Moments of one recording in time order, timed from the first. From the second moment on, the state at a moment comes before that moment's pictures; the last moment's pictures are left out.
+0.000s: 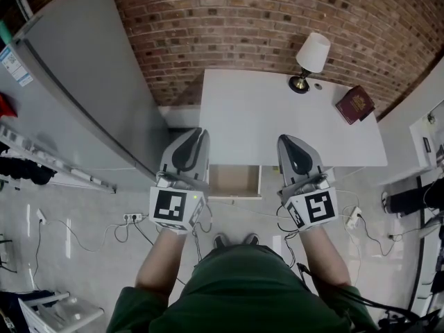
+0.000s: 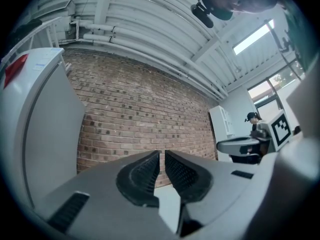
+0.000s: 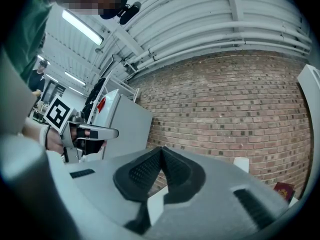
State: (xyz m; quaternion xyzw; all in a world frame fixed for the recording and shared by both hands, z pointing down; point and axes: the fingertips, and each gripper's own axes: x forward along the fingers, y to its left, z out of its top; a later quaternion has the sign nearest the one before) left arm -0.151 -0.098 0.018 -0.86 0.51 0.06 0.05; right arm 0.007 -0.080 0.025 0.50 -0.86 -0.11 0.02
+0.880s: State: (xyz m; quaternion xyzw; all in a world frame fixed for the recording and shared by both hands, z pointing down) left arm -0.171 -0.102 0.033 -0.86 0.51 0.06 0.04; right arm -0.009 -0.080 0.030 0.51 -0.86 -0.11 0.02
